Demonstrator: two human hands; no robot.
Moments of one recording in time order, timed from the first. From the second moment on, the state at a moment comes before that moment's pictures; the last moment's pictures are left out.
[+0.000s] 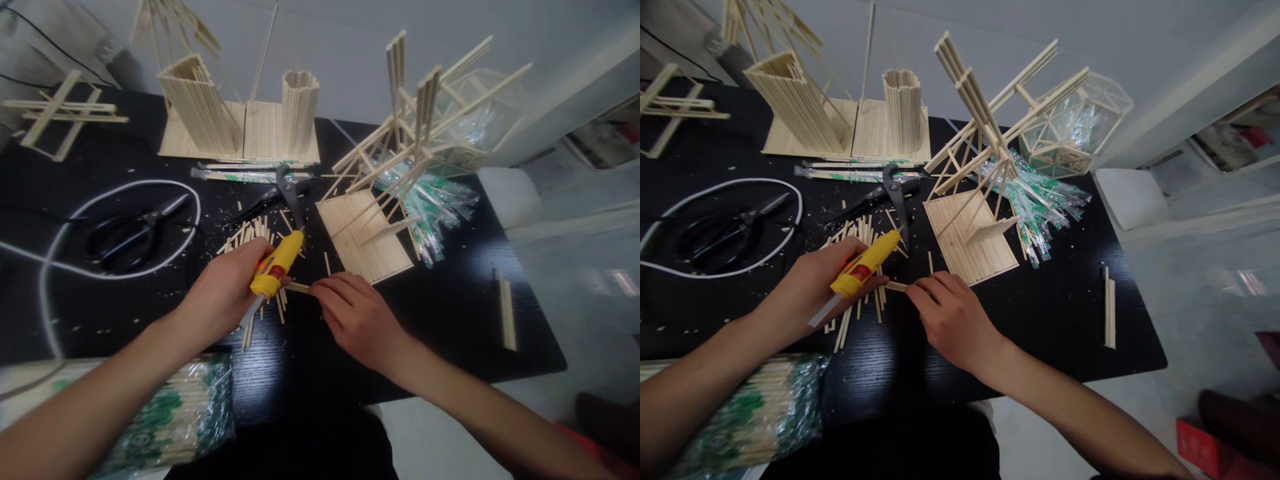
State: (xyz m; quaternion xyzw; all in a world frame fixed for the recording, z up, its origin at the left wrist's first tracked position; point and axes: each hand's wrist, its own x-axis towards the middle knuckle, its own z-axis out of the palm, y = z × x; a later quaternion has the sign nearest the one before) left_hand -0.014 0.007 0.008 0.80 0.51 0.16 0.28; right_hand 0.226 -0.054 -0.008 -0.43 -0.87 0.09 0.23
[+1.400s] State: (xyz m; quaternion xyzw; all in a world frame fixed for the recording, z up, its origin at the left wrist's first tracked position) left_hand -0.008 0.001 0.002 0.81 0.42 0.18 0.35; right_hand 0.204 -0.093 -0.019 -0.44 -0.88 0.02 0.20
